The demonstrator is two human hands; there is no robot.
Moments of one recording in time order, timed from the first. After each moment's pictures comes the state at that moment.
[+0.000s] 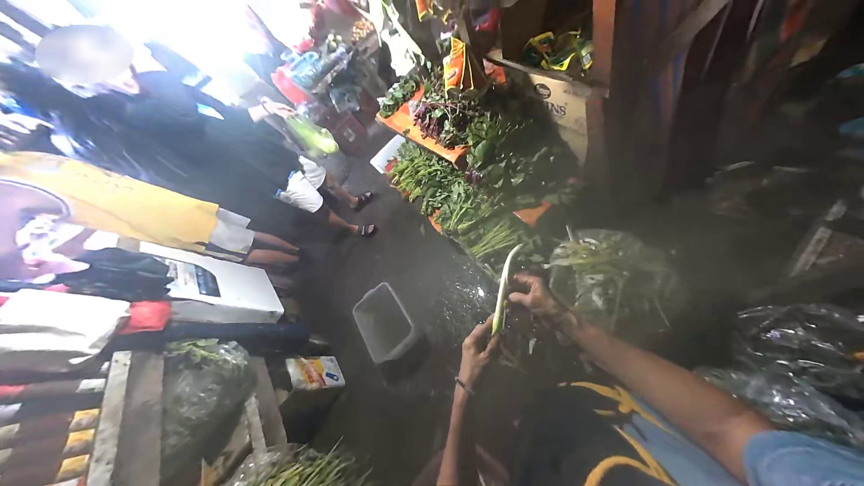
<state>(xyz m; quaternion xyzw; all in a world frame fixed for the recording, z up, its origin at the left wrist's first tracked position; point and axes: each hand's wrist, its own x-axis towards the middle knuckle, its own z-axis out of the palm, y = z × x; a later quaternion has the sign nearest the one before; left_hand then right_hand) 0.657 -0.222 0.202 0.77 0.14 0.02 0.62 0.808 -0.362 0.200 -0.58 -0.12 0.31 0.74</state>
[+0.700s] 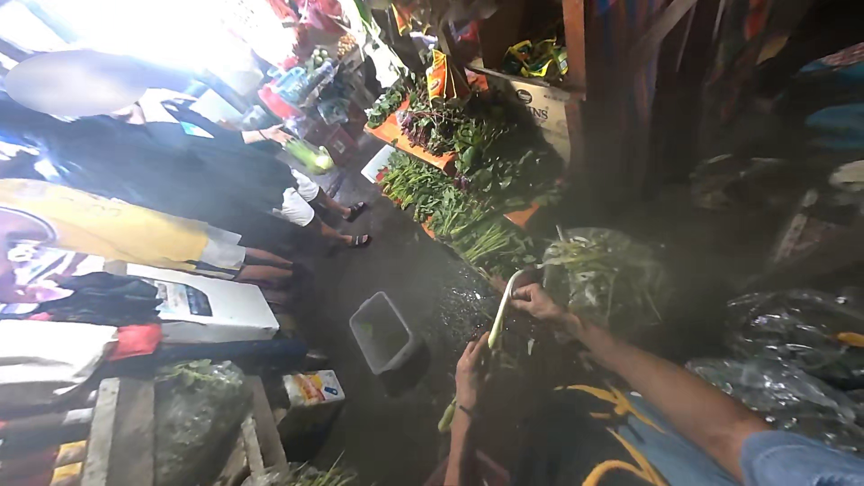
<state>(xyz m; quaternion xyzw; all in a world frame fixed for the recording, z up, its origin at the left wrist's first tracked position) 0.632 -0.240 0.211 0.91 0.14 0.06 0.38 0.817 -0.389 0.186 -0.71 -0.21 0.33 0.58</state>
